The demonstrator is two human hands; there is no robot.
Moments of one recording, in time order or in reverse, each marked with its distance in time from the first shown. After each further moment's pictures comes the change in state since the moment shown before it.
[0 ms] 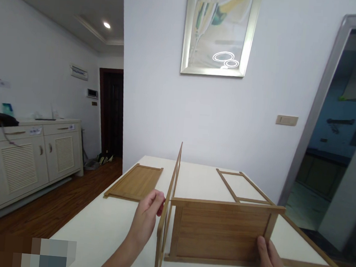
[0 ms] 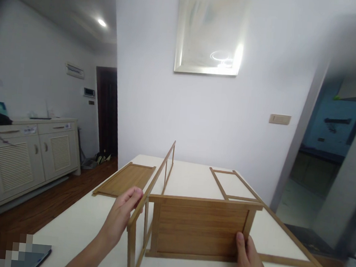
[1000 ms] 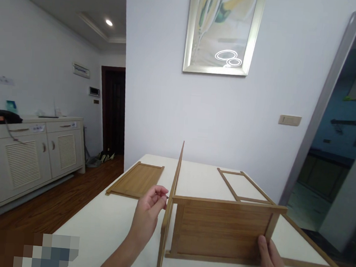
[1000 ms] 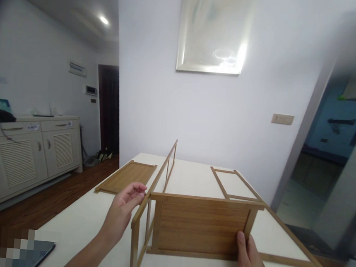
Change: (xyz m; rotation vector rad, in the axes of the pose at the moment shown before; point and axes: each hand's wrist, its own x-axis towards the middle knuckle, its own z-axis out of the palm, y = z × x) left_hand -0.001 0.005 0.001 -0.063 0.043 0.076; right_hand 0.000 -0.001 -0.001 -0.004 0.001 -0.010
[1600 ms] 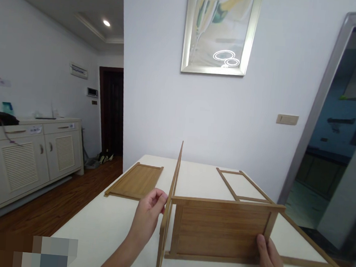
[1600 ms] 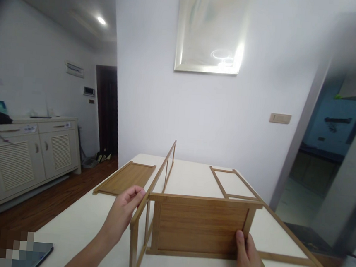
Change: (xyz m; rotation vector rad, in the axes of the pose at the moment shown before) left_hand 0.002 -0.005 -0.001 0.119 -0.070 -0.050; right_hand -0.001 0.001 0.001 0.019 0.008 0.000
